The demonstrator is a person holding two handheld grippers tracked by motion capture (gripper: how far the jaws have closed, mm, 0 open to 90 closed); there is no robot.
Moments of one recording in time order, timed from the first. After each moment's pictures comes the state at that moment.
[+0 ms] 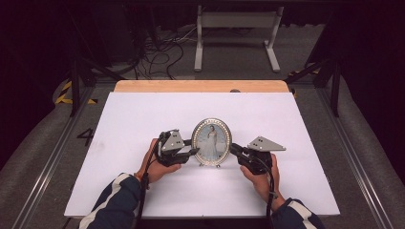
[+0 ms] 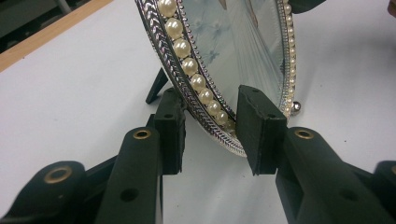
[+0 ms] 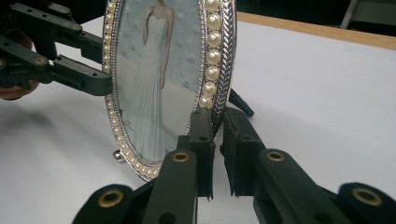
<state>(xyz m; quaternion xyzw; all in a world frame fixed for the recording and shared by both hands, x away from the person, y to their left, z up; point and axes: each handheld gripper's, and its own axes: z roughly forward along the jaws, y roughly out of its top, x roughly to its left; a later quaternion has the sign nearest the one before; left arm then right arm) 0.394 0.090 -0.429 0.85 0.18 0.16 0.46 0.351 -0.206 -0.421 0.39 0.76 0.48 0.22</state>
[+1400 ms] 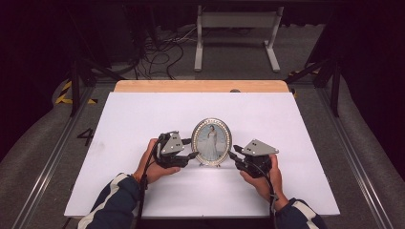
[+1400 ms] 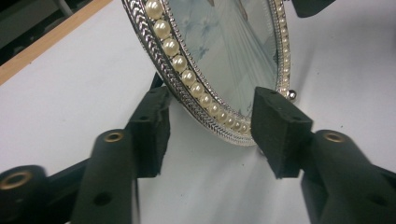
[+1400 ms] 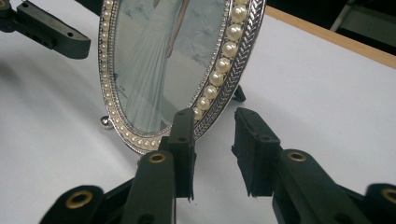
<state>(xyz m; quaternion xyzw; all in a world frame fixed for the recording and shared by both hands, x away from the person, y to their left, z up) 0.388 0.094 -0.424 0.87 0.15 0.18 0.44 0.343 -0.200 -0.418 0.34 0.80 0.41 0.26</state>
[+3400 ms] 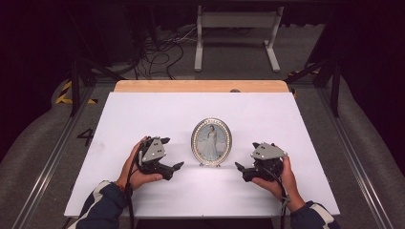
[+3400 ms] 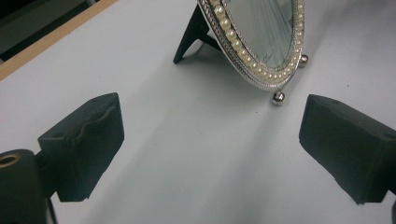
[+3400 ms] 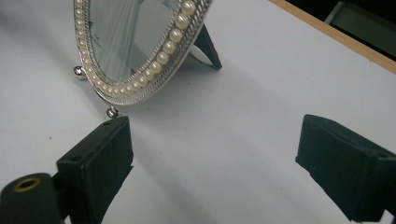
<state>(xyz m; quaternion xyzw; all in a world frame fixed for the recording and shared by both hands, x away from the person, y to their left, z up) 0.368 0.140 -0.431 0.85 0.19 0.20 0.44 0.337 -0.230 -0.420 0.31 0.83 0.37 0.28</state>
